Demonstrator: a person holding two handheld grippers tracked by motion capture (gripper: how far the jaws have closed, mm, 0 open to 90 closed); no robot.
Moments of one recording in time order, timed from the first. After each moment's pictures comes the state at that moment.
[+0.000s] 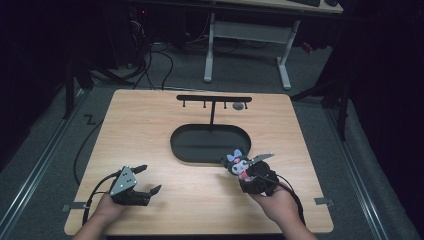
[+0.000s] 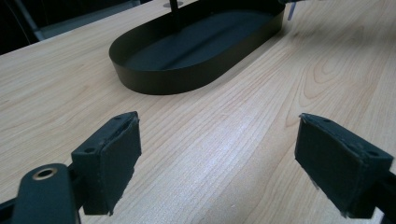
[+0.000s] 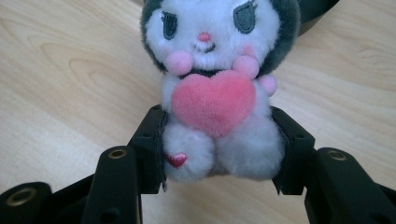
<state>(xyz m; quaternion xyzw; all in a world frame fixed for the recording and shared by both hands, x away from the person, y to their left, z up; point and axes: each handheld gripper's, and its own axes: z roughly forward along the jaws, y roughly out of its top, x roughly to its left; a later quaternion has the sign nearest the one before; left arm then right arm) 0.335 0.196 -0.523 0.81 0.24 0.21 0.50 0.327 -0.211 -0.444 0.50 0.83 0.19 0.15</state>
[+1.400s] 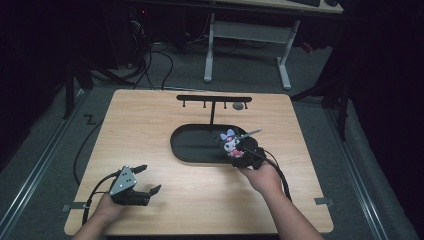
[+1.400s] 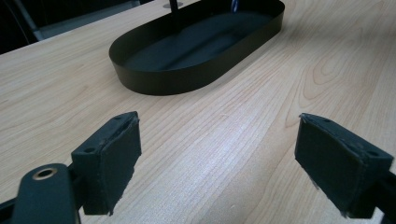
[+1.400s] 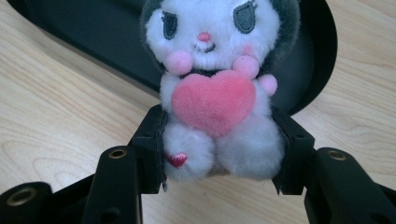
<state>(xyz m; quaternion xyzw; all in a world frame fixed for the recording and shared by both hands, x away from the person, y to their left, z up) 0.336 0.196 -0.522 0.81 0.24 0.20 0.50 0.400 -0.192 -0.446 0.52 0.81 0.20 0.16</state>
